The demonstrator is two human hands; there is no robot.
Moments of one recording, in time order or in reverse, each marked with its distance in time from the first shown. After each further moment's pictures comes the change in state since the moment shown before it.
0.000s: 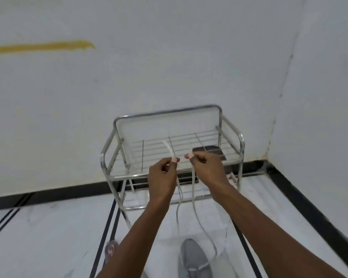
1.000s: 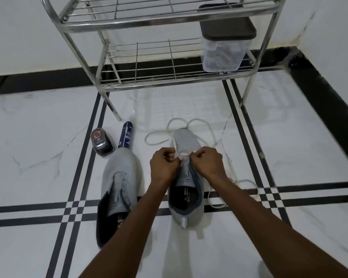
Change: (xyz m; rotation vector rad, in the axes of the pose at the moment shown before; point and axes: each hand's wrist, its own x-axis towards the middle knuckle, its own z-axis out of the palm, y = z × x) left_hand -0.171 -0.275 0.011 0.293 -0.126 -0.481; right_hand -0.157 0.292 0.038 -0.464 -0.147 0.465
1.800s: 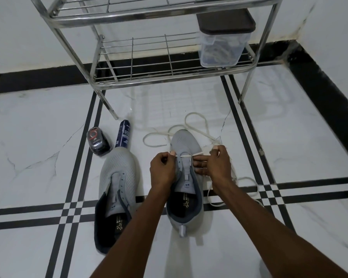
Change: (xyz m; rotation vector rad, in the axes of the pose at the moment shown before) left_hand 0.000 -0.024 0.017 -0.267 0.068 -0.114; right_hand -0.003 0.023 0.001 0.769 0.039 0.244
